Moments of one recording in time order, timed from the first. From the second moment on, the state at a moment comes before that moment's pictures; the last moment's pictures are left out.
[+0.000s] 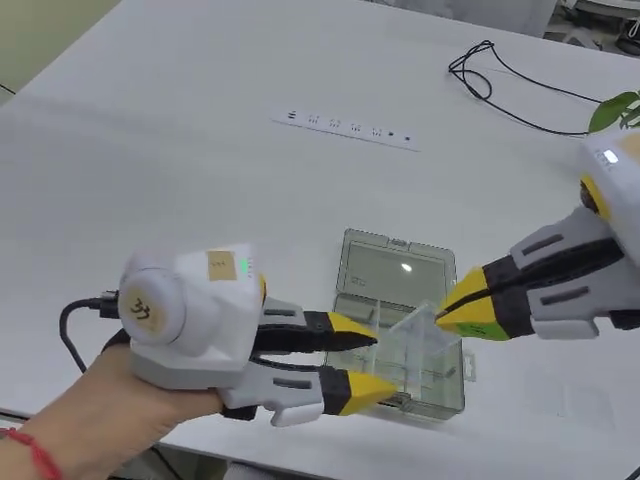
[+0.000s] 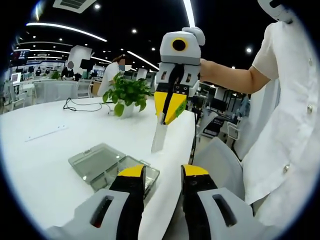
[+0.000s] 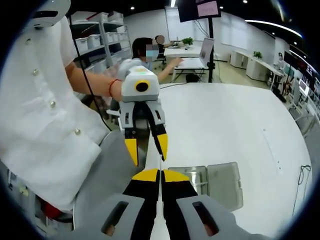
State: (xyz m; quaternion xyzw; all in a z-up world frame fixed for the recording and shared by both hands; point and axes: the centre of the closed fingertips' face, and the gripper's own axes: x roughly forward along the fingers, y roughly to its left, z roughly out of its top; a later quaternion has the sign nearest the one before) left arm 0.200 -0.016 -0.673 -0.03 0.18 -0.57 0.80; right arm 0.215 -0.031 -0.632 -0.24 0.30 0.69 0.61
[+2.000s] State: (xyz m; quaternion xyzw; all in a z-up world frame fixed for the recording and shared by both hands) left arm 0.227 0.014 -0.728 -0.01 0.22 -0.50 0.84; right arm 0.273 0.000 -0.760 -0.25 0.29 0.65 0.65
